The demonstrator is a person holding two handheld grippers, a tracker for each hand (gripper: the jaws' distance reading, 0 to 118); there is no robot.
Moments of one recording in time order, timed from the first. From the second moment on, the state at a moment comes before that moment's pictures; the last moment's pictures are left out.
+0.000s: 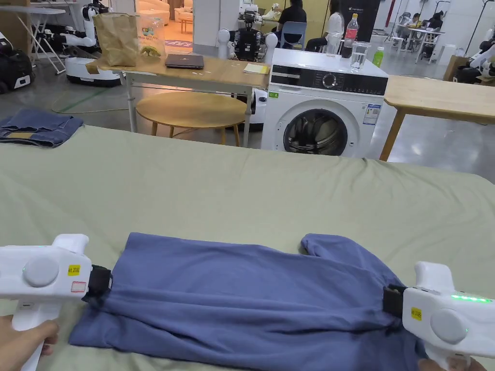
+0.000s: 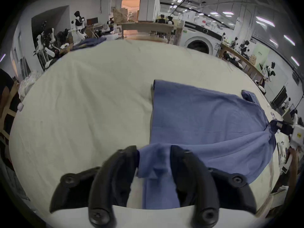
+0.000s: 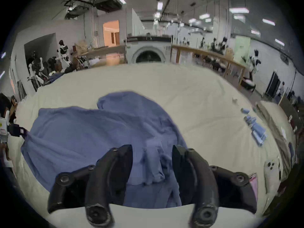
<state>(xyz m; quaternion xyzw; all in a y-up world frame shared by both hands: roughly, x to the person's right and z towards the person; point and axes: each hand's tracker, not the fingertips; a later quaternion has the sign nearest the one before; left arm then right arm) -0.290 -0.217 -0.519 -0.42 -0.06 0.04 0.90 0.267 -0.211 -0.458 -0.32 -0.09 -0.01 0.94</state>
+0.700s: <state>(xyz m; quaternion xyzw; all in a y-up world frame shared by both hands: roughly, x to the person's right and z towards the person) -0.226 -0.136 -0.393 -0.10 -0.05 -0.01 0.99 0.143 -0.138 -0.370 -0.03 -0.07 -0.02 1.00</state>
